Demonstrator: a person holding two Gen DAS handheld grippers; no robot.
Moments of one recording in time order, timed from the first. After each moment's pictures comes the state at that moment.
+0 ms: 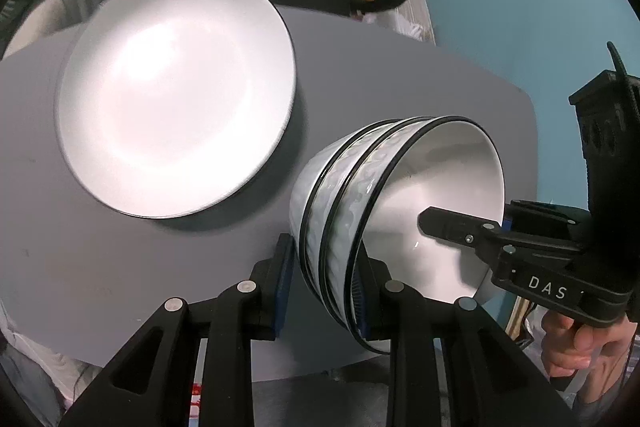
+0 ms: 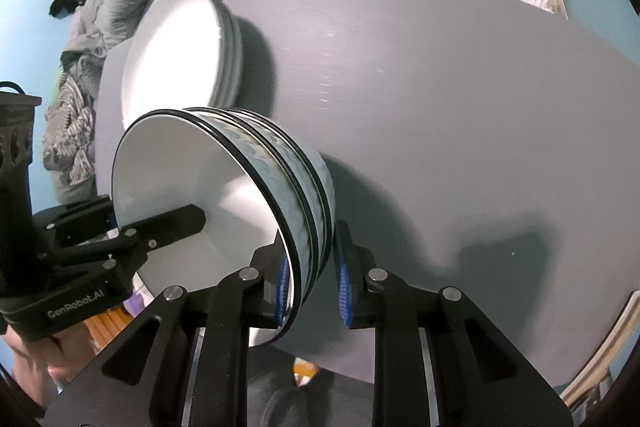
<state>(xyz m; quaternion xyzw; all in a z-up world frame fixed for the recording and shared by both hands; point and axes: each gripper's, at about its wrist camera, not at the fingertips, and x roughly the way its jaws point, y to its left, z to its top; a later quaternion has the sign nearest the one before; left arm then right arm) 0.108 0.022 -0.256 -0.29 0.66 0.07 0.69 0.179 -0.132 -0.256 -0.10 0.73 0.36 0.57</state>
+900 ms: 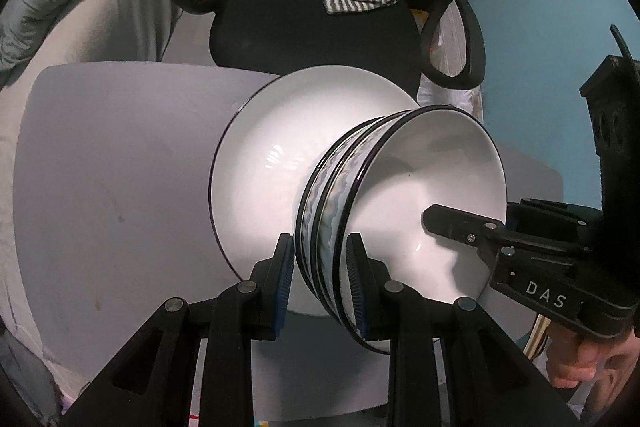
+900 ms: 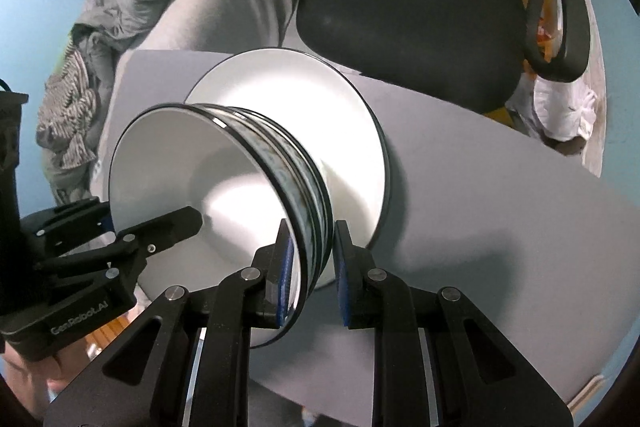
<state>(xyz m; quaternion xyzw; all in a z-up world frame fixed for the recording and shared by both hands) 0.107 0.155 -0.270 -0.31 0.63 0.14 0.70 0.184 0.017 -0.255 -0.17 0.69 0.40 0.57</state>
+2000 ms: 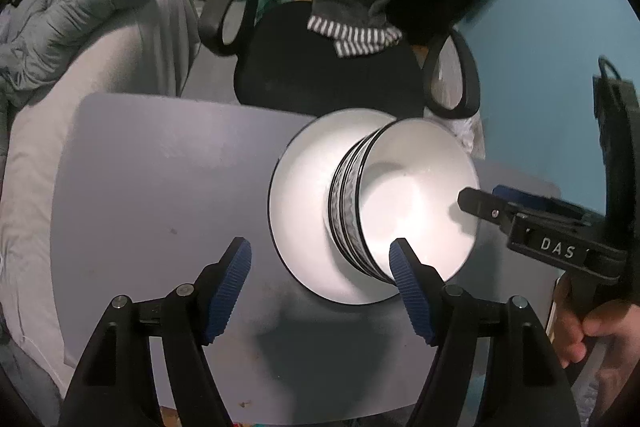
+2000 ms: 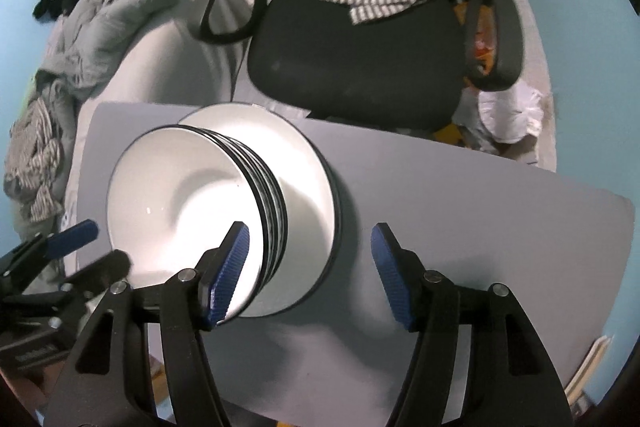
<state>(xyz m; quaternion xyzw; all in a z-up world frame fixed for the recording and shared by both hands) 0.073 0.154 -0.211 -0.28 0.57 0.17 0.75 0.189 0.002 -0.223 -0.16 0.65 0.32 0.67</state>
